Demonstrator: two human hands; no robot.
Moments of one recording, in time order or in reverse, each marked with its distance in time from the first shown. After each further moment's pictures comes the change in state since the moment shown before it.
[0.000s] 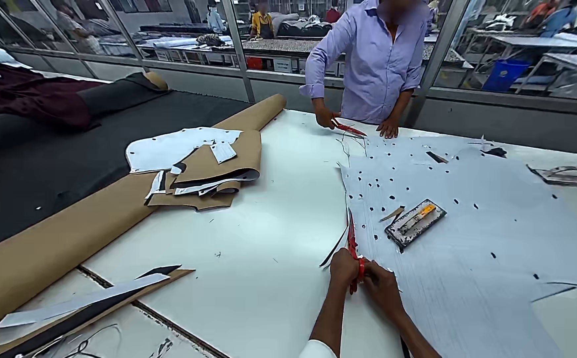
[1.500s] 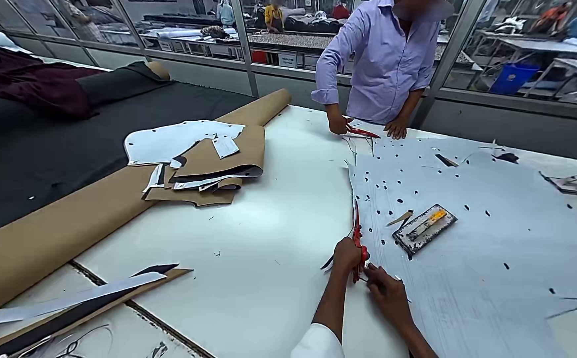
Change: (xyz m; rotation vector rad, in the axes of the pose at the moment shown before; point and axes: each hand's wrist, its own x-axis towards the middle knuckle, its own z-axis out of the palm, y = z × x) left_hand 0.037 0.011 -0.022 -0.082 -0.039 0.049; right_hand -0.004 0.011 0.005 -0.047 0.019 -0.043
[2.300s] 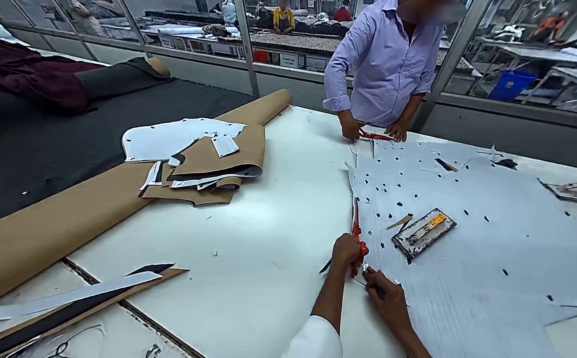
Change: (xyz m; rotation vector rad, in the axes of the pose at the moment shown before) left_hand 0.009 0.013 -0.009 -0.021 -0.001 -0.007; right_hand 0.002 -0.002 0.000 0.001 0.011 -0.014
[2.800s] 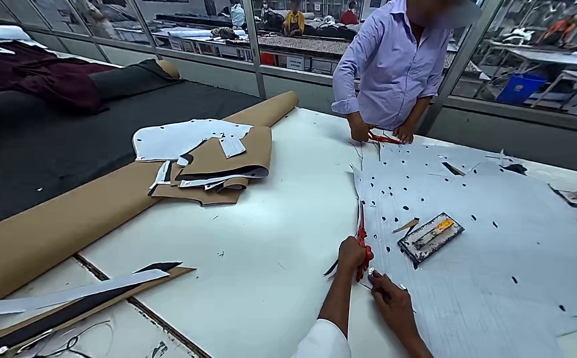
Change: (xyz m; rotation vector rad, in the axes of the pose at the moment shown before) left_hand 0.008 -0.007 0.005 -0.113 0.011 0.005; right_hand 0.000 -0.001 0.001 -0.017 0.008 -0.008
